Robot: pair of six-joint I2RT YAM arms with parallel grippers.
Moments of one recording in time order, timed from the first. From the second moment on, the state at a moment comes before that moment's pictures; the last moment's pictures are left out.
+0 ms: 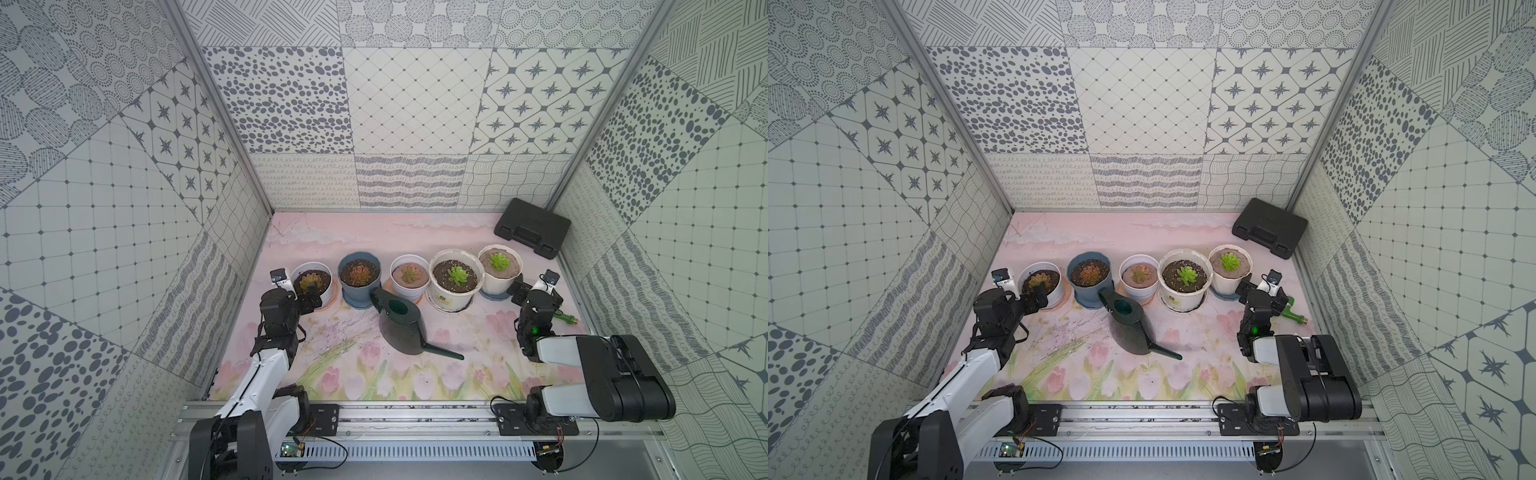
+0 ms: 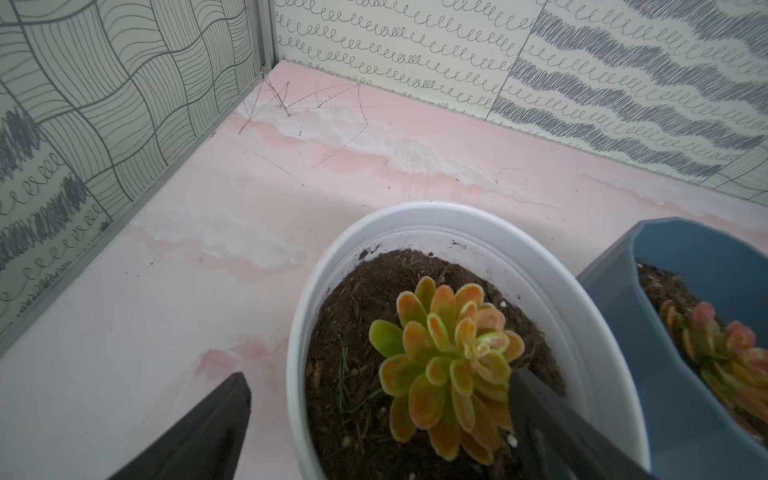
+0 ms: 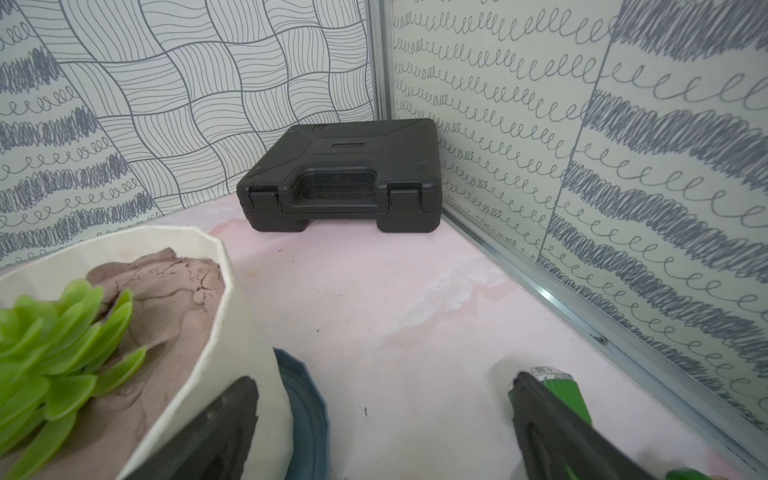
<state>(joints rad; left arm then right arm) 0.18 0.99 0.31 0.28 0.05 -0.16 0.05 1.39 0.22 0.94 0.49 0.21</state>
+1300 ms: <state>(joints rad) 0.09 0.64 0.31 0.13 -0.04 -0.28 0.05 1.39 0.22 0.95 0.47 0.20</state>
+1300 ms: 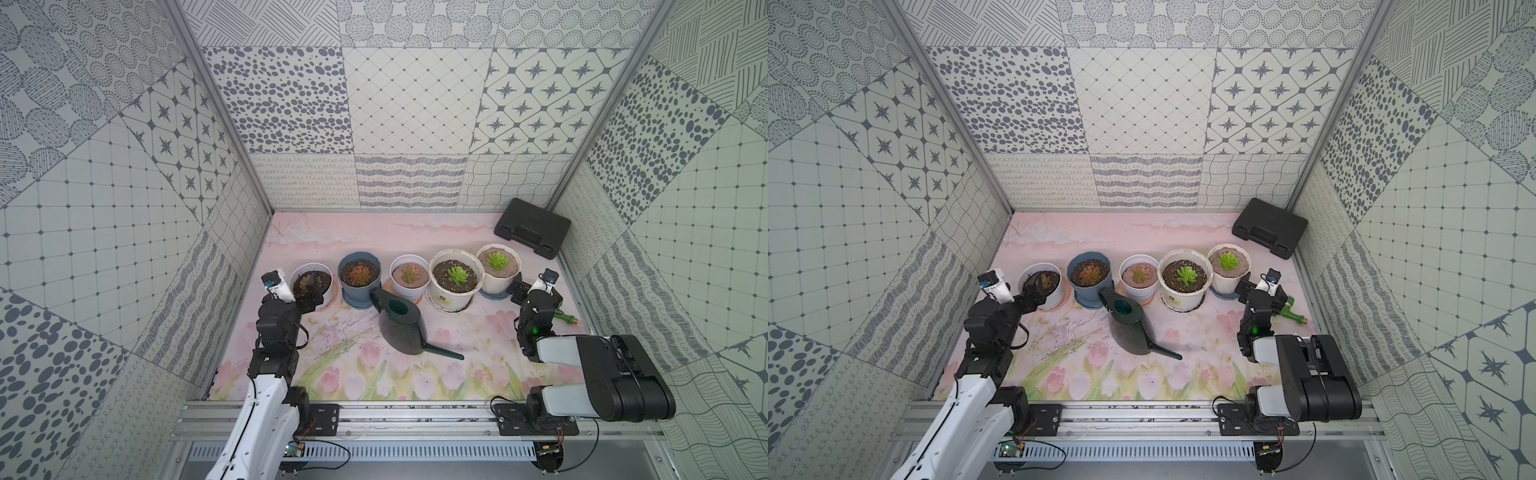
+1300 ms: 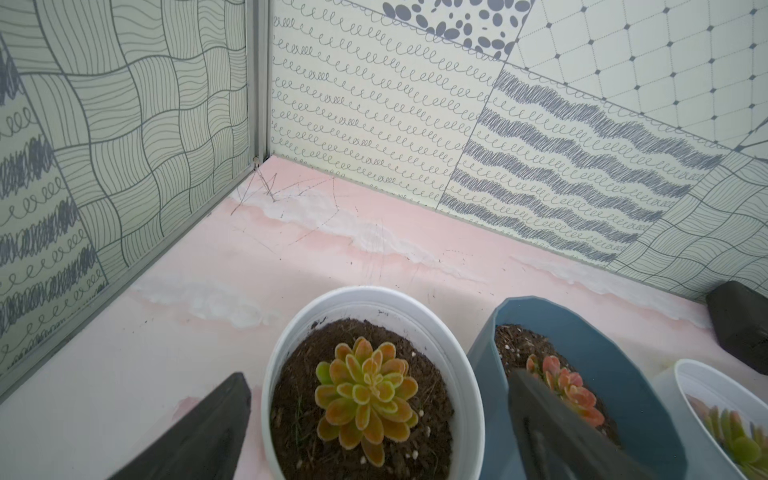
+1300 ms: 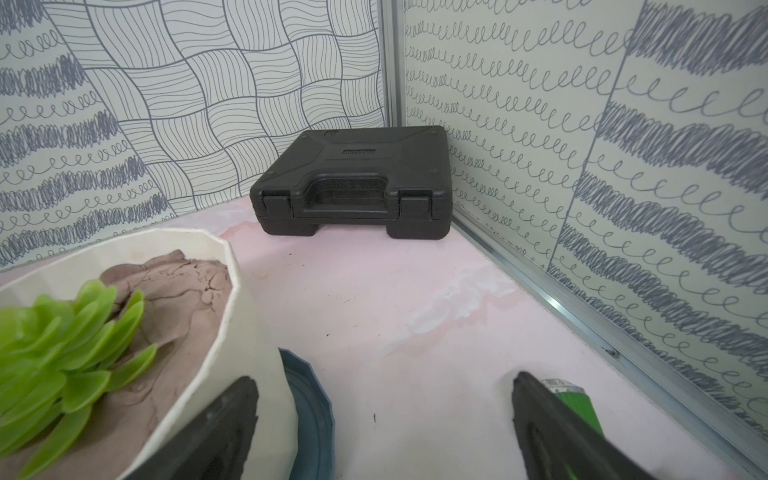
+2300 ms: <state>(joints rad) -0.01 1.04 0.25 0.20 -0.08 -0.19 0.05 1.39 0.22 0.95 0.46 0.19</state>
